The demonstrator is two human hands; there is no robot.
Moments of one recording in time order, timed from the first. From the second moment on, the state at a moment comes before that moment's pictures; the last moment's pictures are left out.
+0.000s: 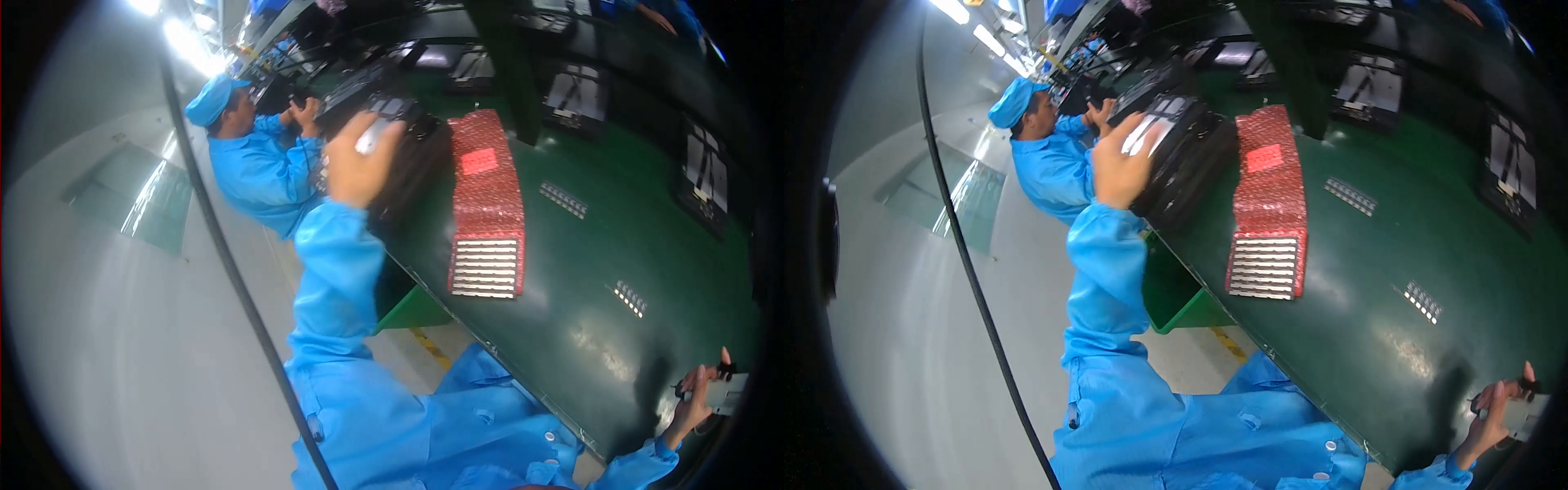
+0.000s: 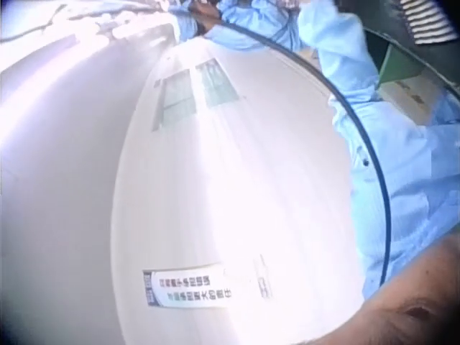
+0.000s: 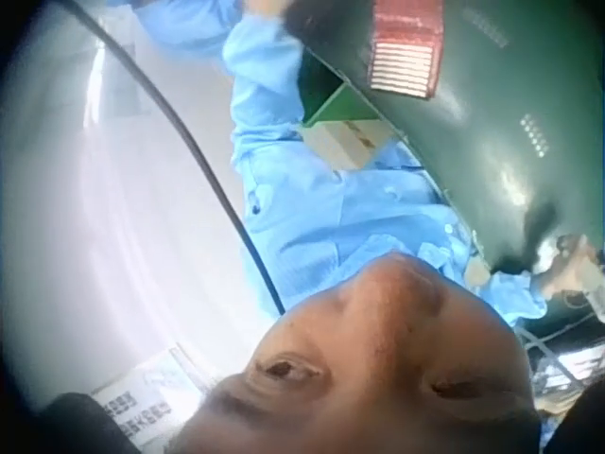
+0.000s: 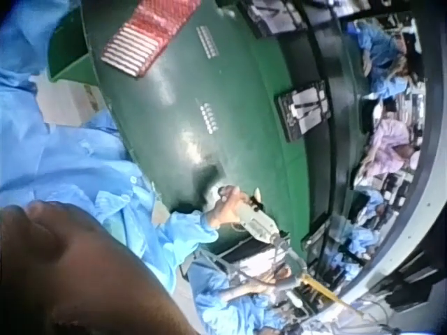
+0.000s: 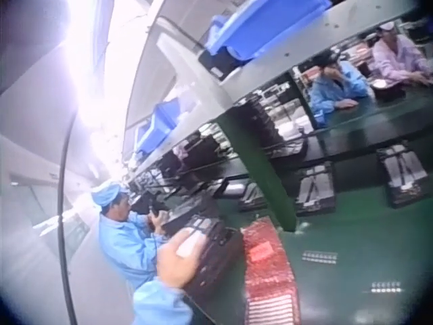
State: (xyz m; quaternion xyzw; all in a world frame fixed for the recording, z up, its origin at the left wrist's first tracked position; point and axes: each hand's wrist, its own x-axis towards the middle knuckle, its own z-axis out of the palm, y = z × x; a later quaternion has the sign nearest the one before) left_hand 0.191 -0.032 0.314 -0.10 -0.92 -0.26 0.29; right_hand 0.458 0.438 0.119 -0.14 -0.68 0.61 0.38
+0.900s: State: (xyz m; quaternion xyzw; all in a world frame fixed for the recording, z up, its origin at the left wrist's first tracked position) left_hand -0.016 0.213 0.156 -0.30 -0.93 0.20 0.05; right_hand 0.436 0.422 0.154 -0.12 -0.69 0.63 0.34
